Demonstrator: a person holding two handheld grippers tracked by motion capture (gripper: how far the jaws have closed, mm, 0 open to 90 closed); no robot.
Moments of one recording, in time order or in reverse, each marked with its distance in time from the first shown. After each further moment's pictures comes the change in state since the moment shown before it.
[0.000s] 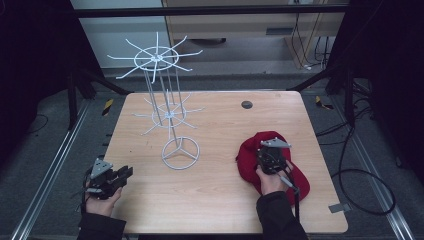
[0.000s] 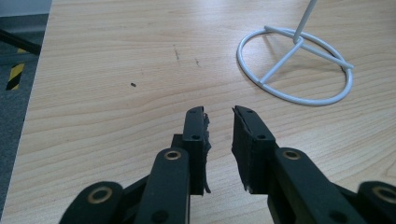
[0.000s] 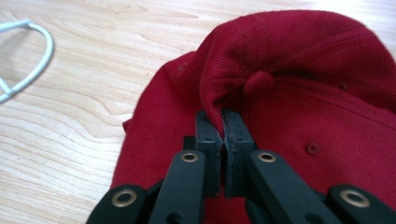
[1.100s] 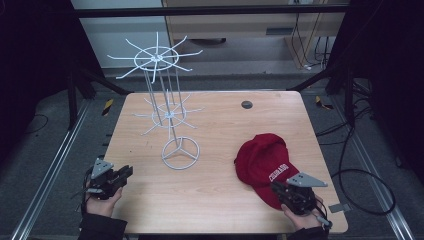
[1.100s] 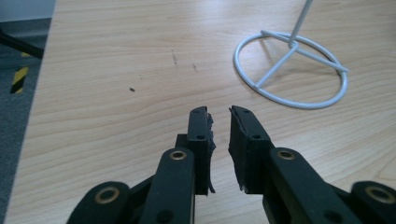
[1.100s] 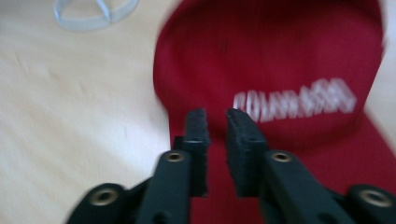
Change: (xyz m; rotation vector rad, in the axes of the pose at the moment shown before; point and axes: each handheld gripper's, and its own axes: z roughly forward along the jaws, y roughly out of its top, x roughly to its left) left arm -0.004 0.004 -0.004 -0.012 0.014 0.008; right arm -0.029 -0.075 -0.088 -0.036 0.224 -0.110
